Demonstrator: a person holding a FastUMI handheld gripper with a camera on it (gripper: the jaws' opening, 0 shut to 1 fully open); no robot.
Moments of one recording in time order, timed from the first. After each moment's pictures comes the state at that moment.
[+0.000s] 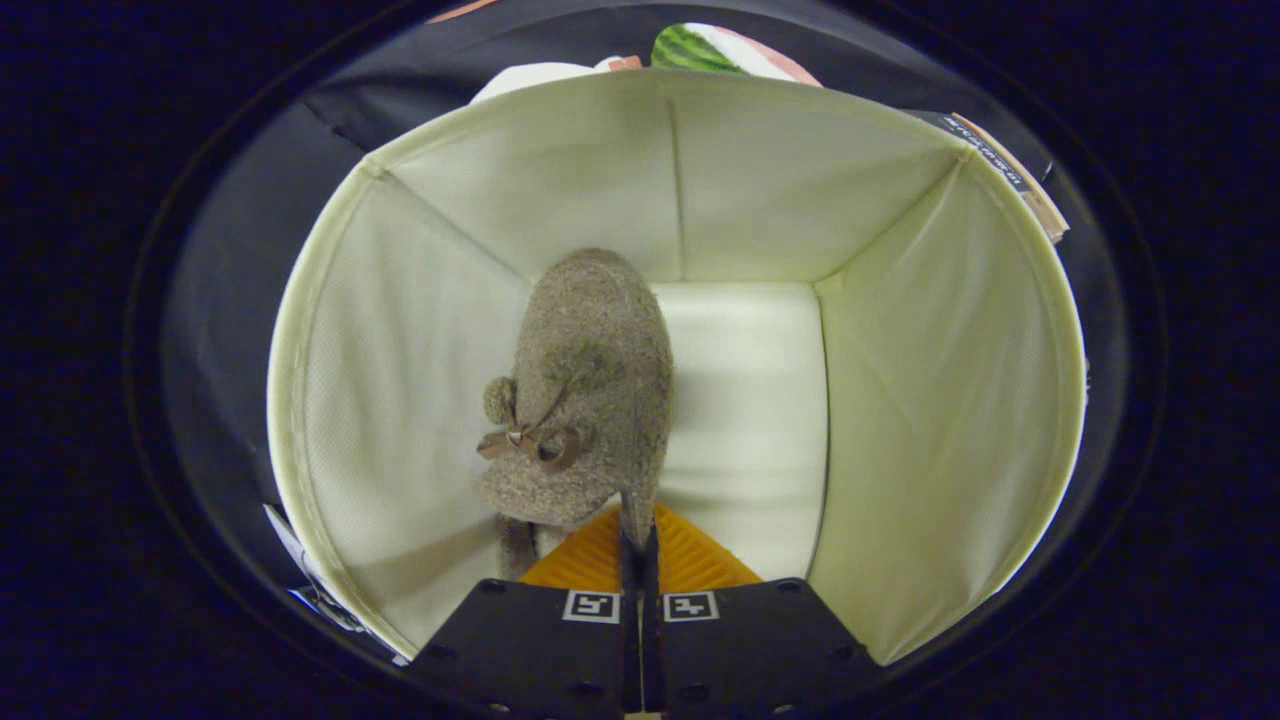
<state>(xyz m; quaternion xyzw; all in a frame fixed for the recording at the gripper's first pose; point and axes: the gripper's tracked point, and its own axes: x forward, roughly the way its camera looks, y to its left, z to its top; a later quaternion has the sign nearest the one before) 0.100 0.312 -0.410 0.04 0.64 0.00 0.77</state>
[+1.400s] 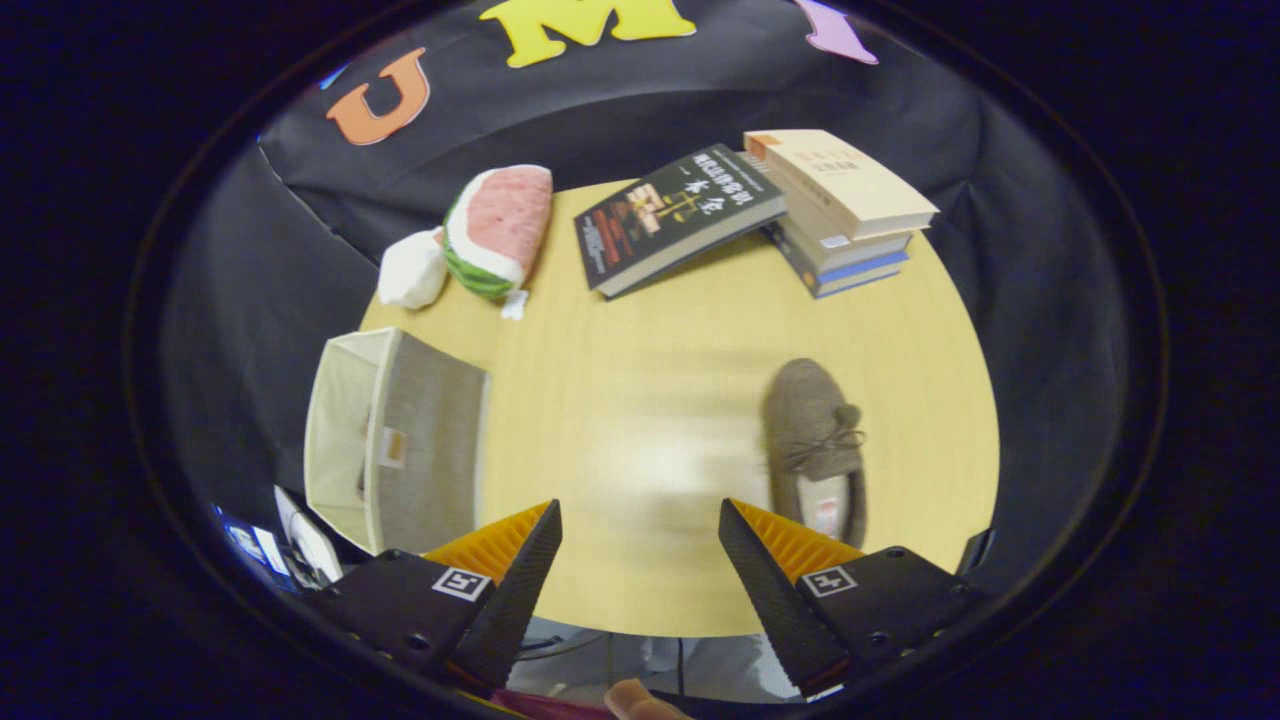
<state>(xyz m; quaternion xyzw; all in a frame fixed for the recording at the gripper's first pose) 0.069 -0.089 -0.281 0.05 0.56 0.01 0.83</state>
